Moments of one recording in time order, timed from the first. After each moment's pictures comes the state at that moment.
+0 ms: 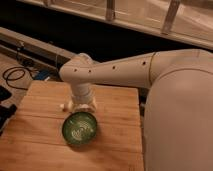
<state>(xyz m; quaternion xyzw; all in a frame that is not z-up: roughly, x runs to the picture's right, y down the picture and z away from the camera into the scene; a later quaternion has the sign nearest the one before) -0.103 0.102 0.704 -0.26 0.23 0.64 0.68</state>
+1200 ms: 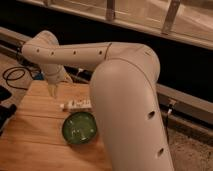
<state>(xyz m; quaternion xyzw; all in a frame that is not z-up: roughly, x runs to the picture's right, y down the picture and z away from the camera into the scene) -0.220 -0.001 0.721 -0.28 0.11 0.30 0.91</state>
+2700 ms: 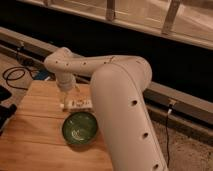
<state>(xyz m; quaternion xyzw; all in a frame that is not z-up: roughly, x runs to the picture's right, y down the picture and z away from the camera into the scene) -0.198 0.051 0.830 -0.32 0.11 0.32 0.88</state>
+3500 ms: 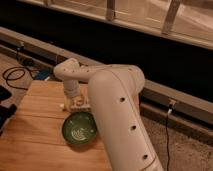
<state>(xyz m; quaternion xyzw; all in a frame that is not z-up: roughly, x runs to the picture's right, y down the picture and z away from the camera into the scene) -0.183 0.101 0.887 -0.38 0.13 0.32 0.86</state>
